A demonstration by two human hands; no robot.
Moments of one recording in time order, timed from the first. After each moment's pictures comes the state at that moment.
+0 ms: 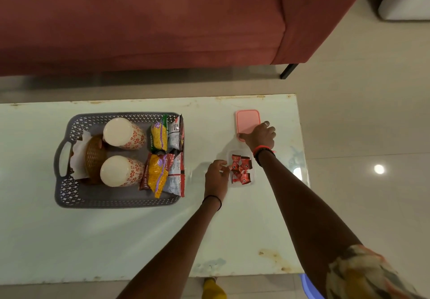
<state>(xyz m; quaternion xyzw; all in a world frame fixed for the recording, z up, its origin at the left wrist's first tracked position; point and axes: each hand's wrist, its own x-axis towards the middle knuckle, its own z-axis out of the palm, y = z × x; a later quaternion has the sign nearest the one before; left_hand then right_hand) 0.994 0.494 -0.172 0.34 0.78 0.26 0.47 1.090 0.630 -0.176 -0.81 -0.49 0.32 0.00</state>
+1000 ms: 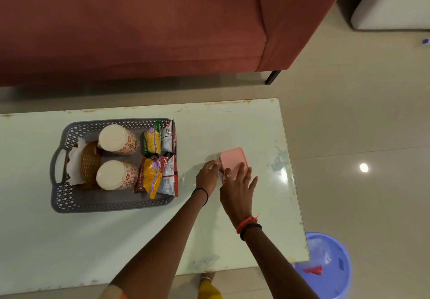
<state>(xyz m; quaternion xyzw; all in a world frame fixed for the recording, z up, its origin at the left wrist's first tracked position) 0.987 0.502 -0.144 0.28 0.74 0.21 0.57 1.075 0.463 -0.135 -0.69 -0.70 0.17 -0.09</state>
